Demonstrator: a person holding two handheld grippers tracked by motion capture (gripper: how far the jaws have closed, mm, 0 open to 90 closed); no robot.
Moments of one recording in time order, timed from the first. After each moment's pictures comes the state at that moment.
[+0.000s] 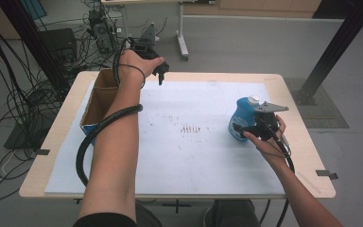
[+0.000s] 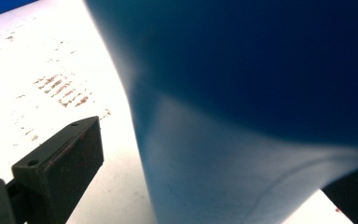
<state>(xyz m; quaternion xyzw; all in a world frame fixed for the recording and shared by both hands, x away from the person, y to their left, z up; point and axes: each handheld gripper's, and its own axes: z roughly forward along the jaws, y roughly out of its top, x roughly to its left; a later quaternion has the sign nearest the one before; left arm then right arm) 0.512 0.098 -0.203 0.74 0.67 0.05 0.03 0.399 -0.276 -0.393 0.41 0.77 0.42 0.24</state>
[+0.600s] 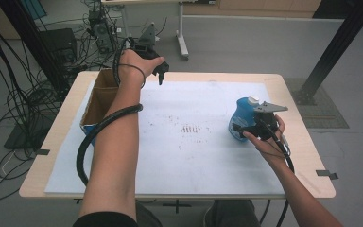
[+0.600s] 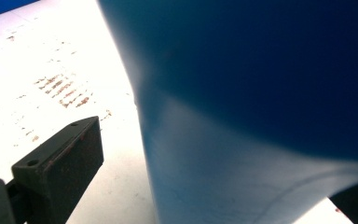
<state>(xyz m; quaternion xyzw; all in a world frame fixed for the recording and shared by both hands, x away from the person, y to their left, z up) 0.513 0.096 -0.202 0.74 0.67 0.05 0.03 0.398 -0.274 -0.393 0.40 0.77 0.42 0.24</state>
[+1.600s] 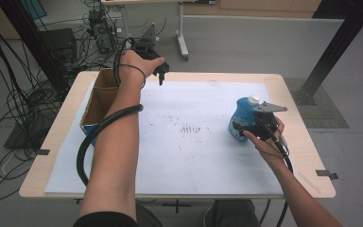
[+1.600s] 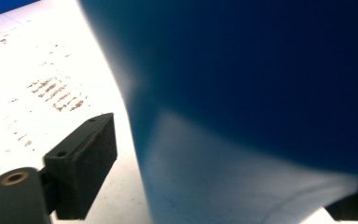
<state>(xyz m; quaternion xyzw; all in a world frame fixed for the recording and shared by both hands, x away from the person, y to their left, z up) 0.513 0.096 -0.204 0.74 0.67 0.05 0.03 0.399 -0.273 -0.394 0.41 0.77 0.43 0.25</state>
